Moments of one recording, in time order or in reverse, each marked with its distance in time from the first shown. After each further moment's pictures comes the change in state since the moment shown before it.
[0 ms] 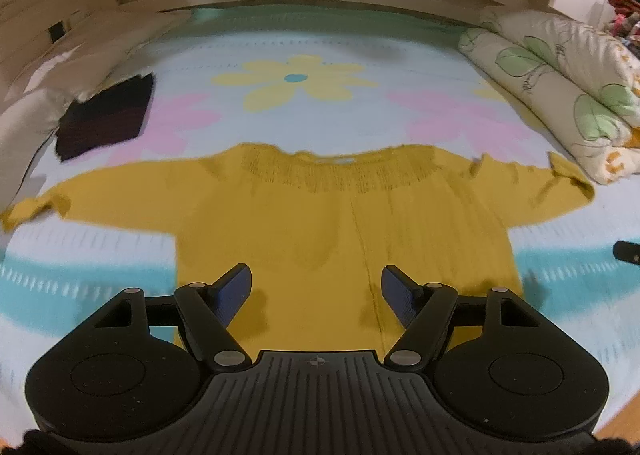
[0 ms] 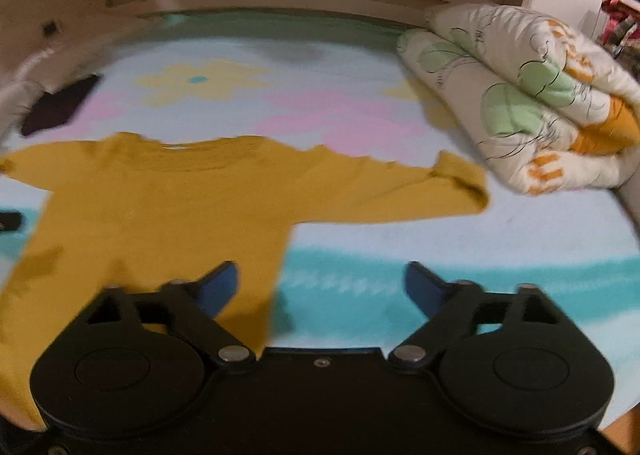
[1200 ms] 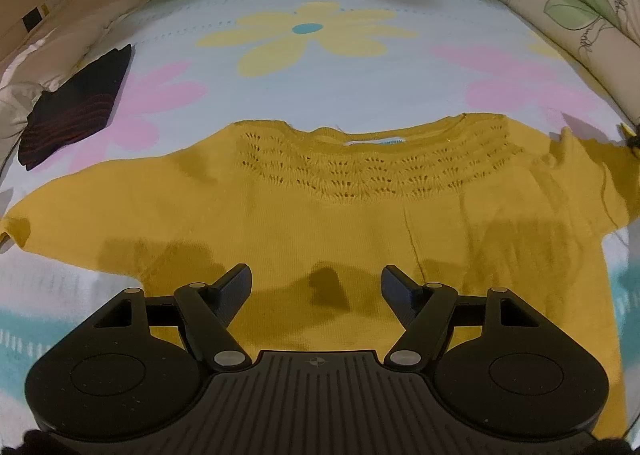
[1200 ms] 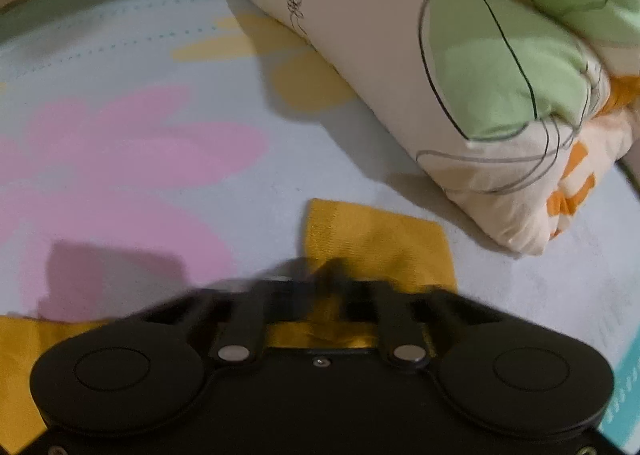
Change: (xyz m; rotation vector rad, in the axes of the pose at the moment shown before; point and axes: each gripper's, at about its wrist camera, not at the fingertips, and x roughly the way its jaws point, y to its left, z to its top) left arm 0.121 0.016 0.036 0.039 0.142 0.067; right arm 0.264 -0.158 0.126 0.319 0.120 -0.217
